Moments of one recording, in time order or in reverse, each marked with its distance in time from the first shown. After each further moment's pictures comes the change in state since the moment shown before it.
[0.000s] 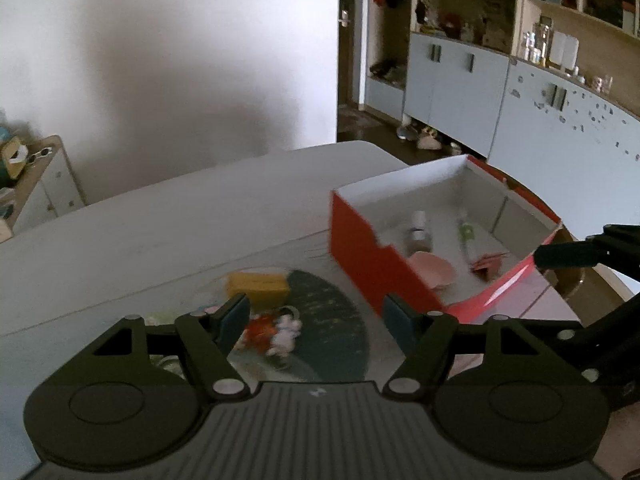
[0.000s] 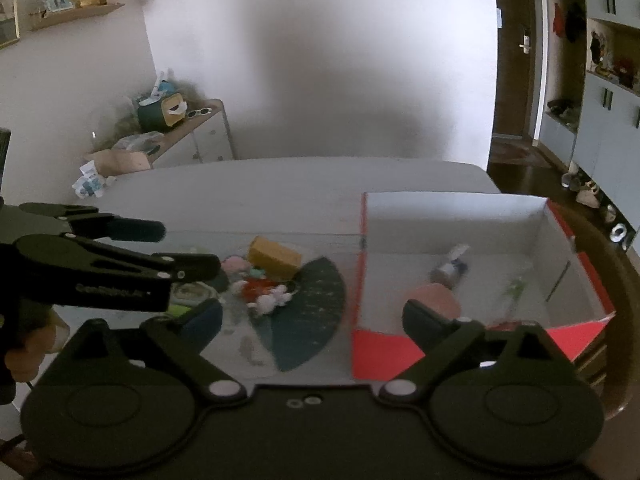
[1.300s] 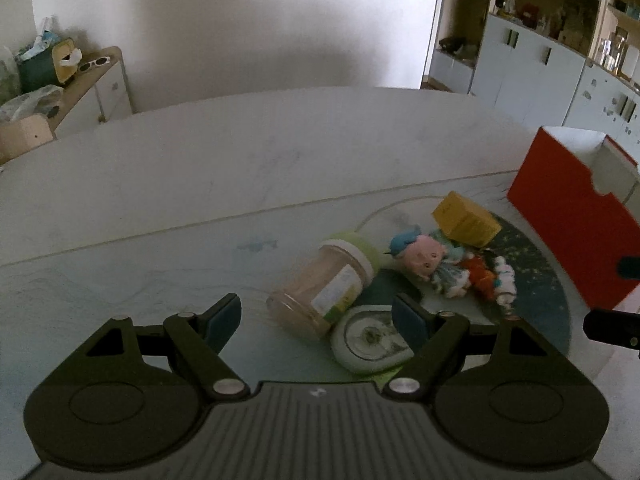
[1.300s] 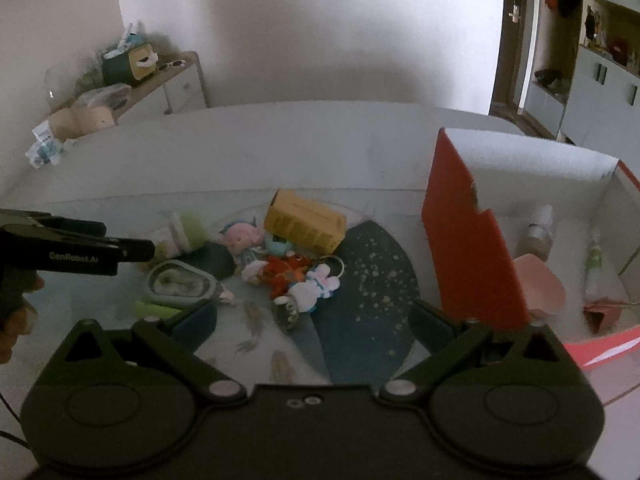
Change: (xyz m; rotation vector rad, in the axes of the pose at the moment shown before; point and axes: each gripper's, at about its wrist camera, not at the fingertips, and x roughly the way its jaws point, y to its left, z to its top) left arm 0.094 0.186 -0.069 -0.144 0.123 0.077; right arm 0.142 0.065 -0.014 0.028 0.121 -0.116
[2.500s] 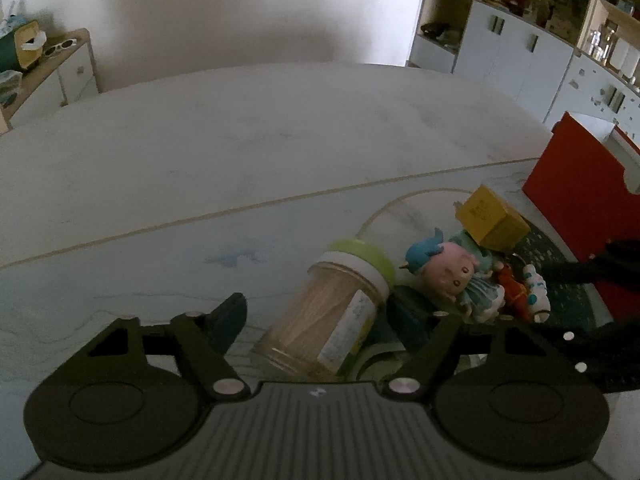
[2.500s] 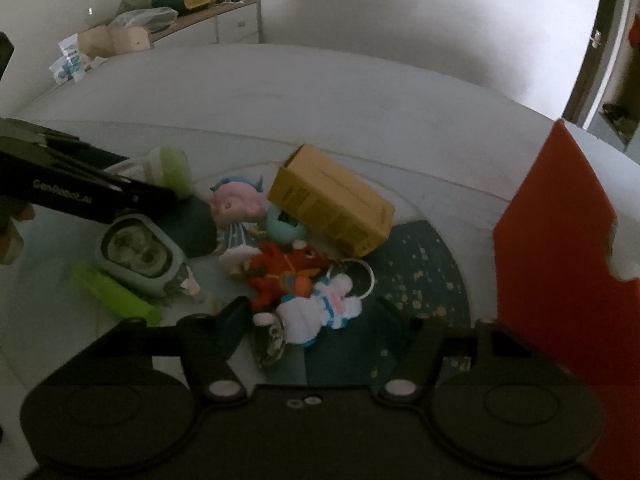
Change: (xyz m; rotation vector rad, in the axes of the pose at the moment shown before) left arm 0.058 0.015 0.012 0.015 0.046 -0.087; right arm 0.083 0.005 0.012 -0.252 0.104 0.096
